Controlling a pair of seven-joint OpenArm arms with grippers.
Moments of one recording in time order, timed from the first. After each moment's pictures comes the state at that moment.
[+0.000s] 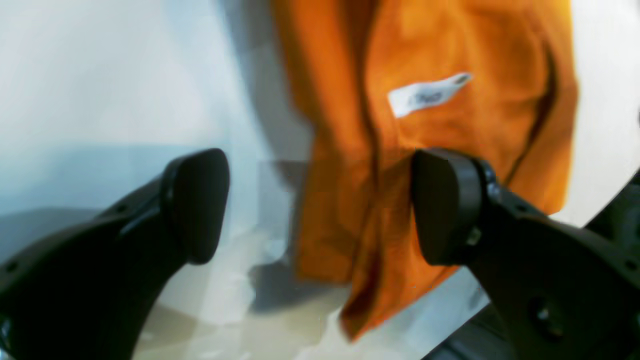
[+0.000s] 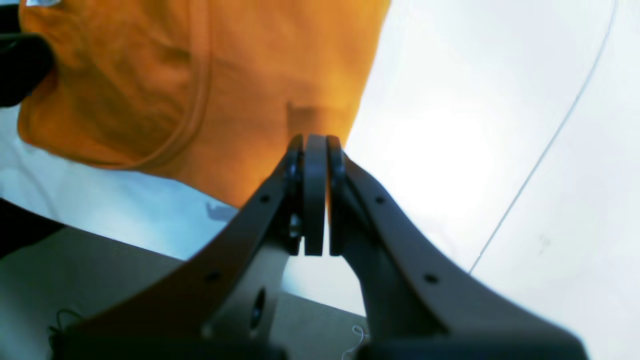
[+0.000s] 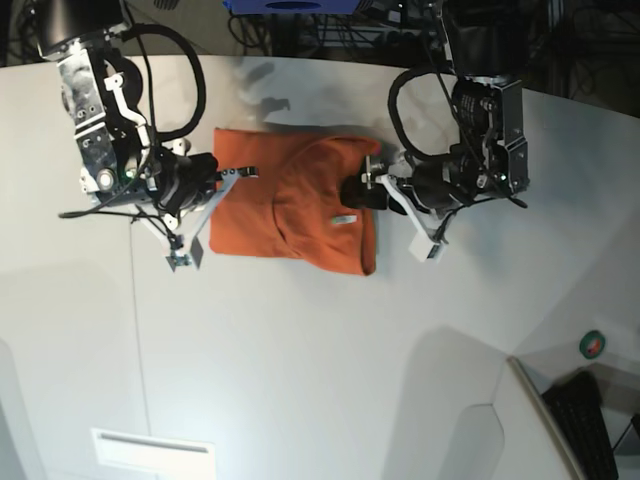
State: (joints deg) left arm -0.2 -1.9 -15.2 71.0 -25.1 -35.8 55.8; right arm -4.7 10.3 -16.3 100.6 17.3 -8.0 -70.9
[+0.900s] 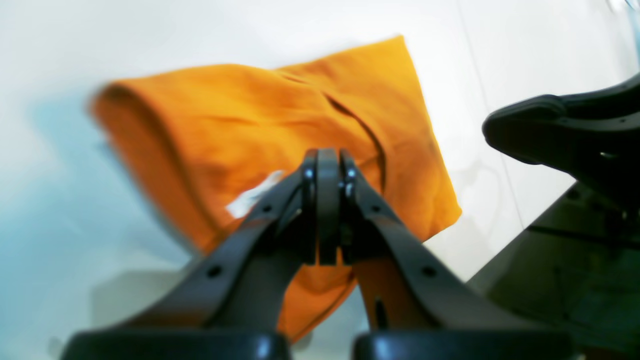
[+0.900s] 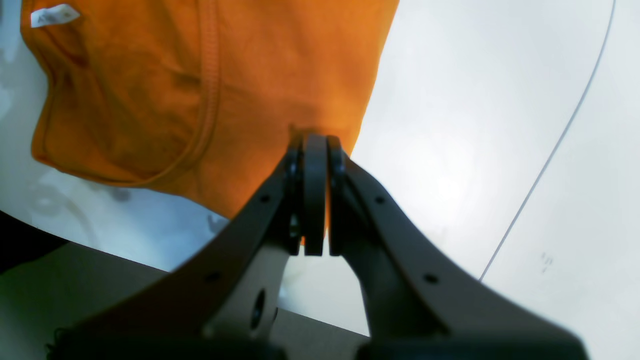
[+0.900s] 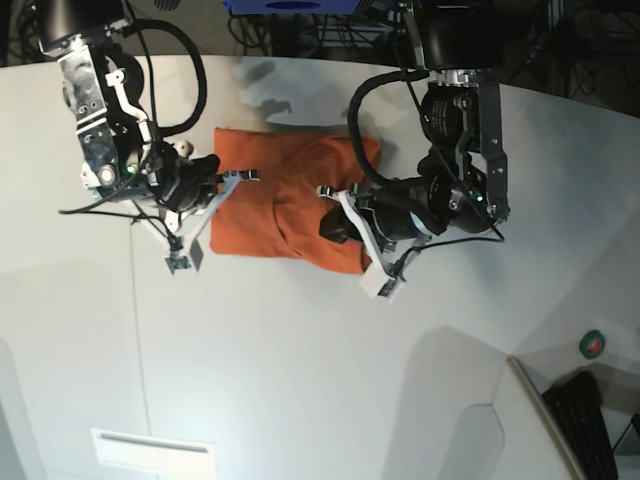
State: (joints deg) left arm -0.2 3.4 -7.7 87.5 -25.7 -32.7 65.3; right arm -5.5 10.2 -16.1 100.6 17.3 -8.0 -66.3
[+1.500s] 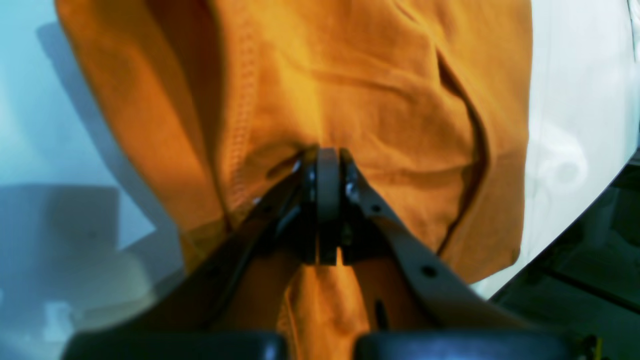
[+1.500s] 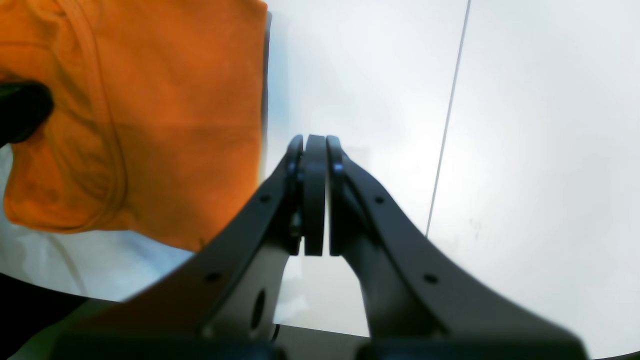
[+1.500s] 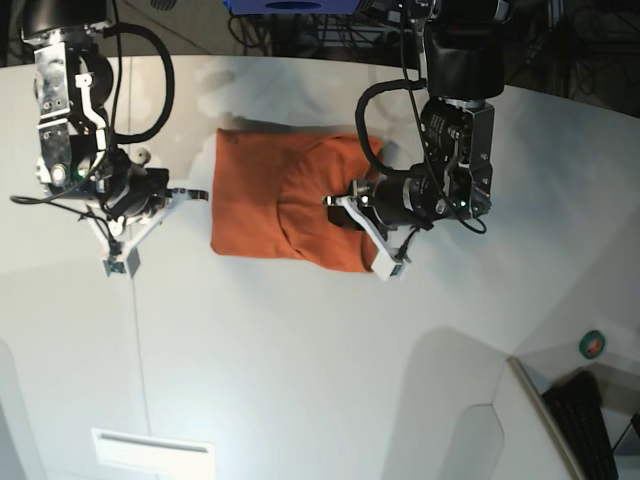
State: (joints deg) left arm -4.8 0.1 -7.5 65.7 -25.5 -27.0 52.9; right arm -7.9 10.1 -4.1 101.8 17.3 -7.9 -66.1
